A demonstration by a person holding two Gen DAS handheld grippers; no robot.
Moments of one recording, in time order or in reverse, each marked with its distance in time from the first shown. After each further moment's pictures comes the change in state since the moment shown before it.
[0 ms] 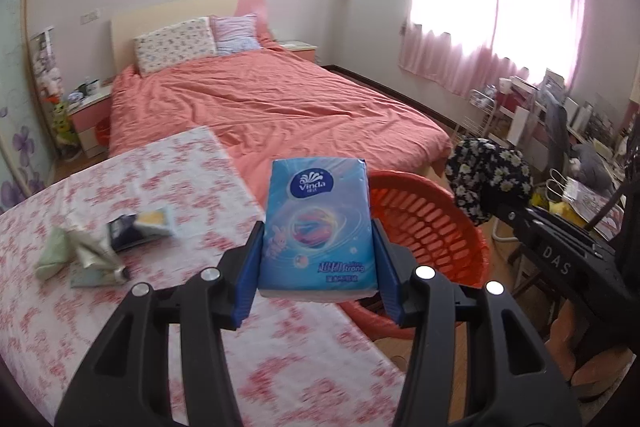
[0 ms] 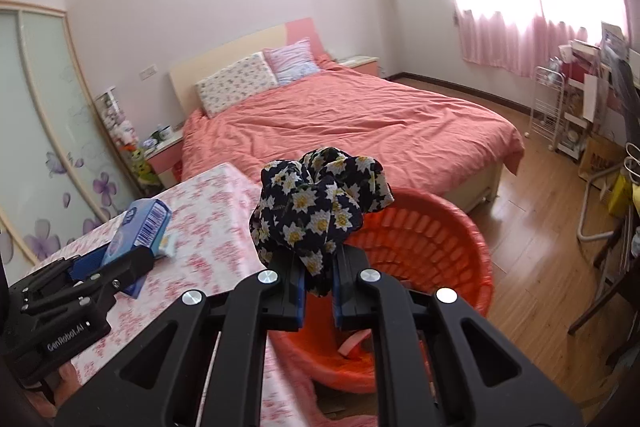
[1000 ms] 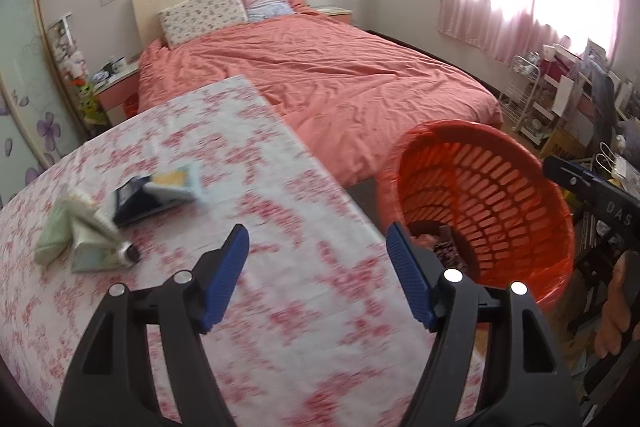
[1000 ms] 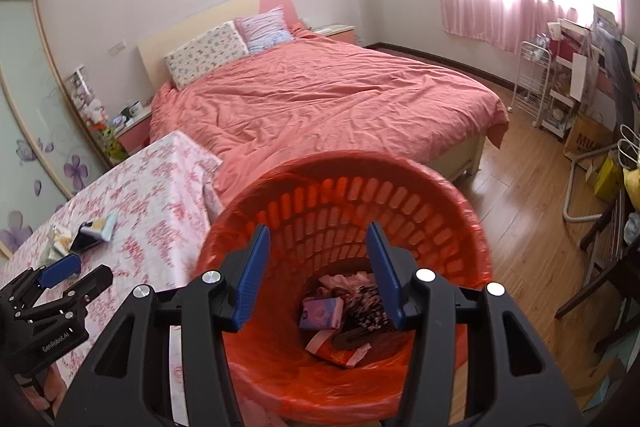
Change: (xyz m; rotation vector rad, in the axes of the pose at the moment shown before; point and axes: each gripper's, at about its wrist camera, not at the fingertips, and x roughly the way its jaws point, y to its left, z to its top) left arm 0.067 0.060 -0.034 -0.016 0.121 0.175; right arm 0.051 -0.021 -0.013 -0.003 0.115 -0.071
